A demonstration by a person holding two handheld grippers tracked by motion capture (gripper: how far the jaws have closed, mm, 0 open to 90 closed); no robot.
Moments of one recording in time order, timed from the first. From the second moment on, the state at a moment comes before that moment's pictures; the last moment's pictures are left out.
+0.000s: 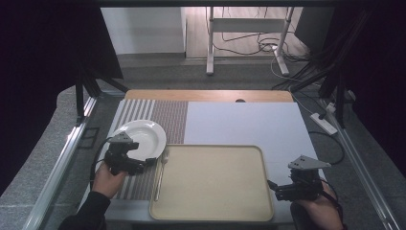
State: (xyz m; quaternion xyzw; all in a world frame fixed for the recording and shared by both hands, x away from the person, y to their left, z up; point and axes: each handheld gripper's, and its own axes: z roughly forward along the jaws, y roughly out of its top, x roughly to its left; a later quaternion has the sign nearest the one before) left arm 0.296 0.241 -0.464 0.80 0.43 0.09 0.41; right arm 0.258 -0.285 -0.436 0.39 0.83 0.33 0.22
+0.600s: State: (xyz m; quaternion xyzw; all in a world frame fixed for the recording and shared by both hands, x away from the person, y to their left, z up) left arm 0.275 0.259 -0.466 0.79 0.44 0.09 0.41; right arm 0.258 -0.286 -0.436 0.39 0.83 0.33 0.22
